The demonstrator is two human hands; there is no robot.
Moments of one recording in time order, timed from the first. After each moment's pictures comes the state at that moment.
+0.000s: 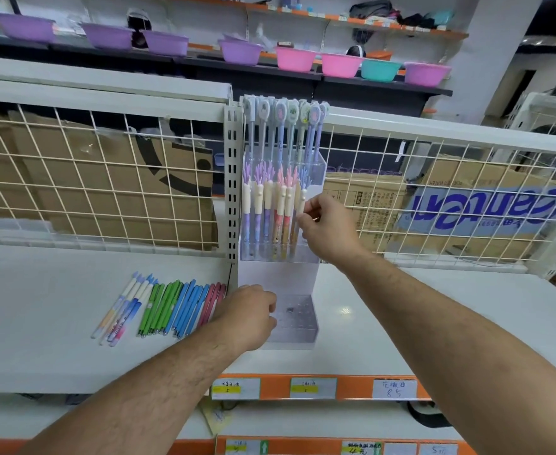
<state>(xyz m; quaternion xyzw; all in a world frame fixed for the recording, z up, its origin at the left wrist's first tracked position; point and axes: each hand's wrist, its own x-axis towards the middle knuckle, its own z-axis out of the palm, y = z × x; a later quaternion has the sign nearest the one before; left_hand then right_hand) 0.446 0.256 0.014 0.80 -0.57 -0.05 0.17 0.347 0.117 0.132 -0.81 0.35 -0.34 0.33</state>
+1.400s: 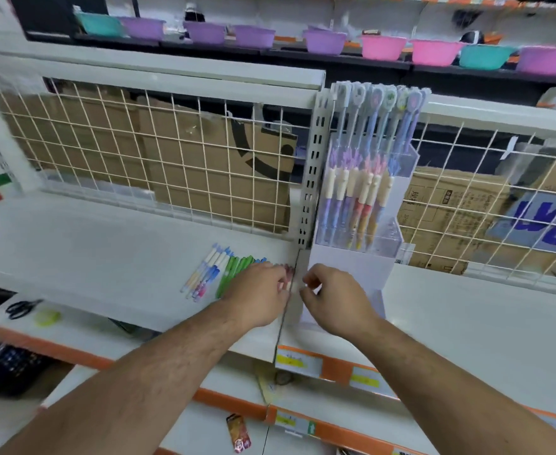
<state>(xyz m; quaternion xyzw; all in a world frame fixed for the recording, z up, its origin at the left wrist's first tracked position) 0.494 0.332 0.015 0.85 -0.48 0.00 0.22 0.367 0.209 0.026 -0.94 0.24 -0.17 0.20</state>
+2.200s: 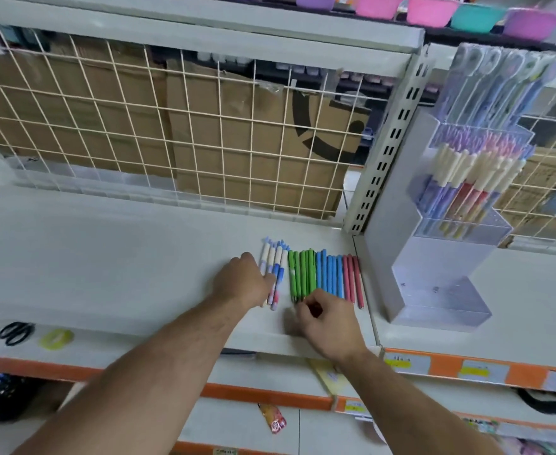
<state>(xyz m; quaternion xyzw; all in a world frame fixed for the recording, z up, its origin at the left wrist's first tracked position) 0.671 0.407 -0.039 0.92 -0.32 -0.11 0.20 0.490 0.339 -0.059 -0.85 0.35 -0.21 0.34</state>
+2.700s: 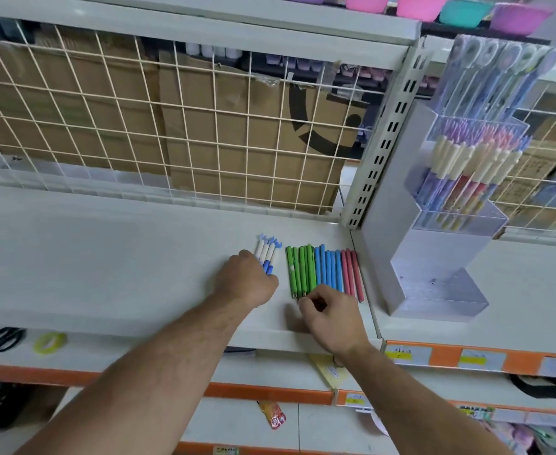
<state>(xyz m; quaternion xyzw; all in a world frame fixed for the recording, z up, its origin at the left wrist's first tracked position) 0.669 0.404 -0.045 0.92 -0.31 -0.11 0.22 0.492 0.340 -0.062 -0.83 0.37 -0.24 0.35</state>
